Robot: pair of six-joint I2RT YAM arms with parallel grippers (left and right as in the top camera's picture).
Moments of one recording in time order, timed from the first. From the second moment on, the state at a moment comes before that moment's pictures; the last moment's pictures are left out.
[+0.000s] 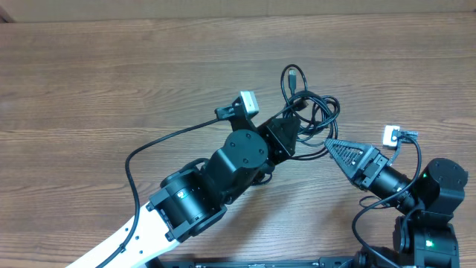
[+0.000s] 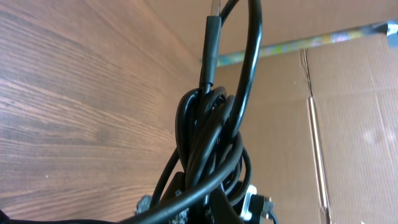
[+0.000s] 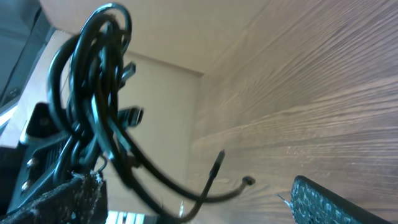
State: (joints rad) left arm -0.95 1.19 1.15 -0.28 -0.16 -1.34; right arm -0.18 0.58 0.58 -0.32 -0.99 0.94
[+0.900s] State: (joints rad) left arm -0.98 1.22 1.15 -0.23 -0.06 -1.36; right arm -0.18 0.58 0.58 -0.55 -0.85 0.83
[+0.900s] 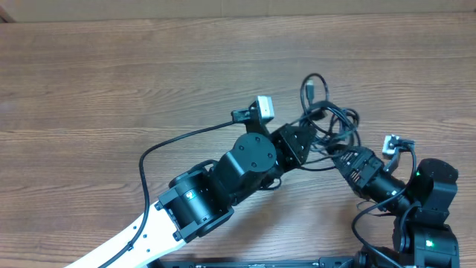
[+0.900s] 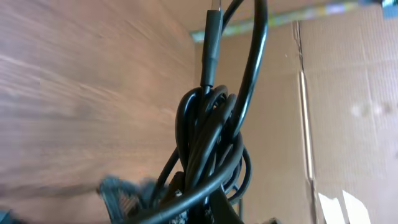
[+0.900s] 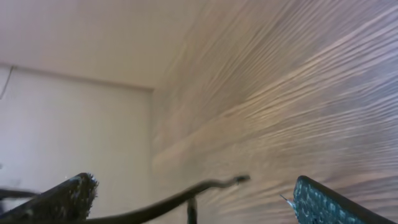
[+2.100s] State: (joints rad) left arm -0.98 1.22 1.15 -0.24 -0.04 -1.36; right arm -0.18 0.58 0.58 -0.38 -0.81 0.88
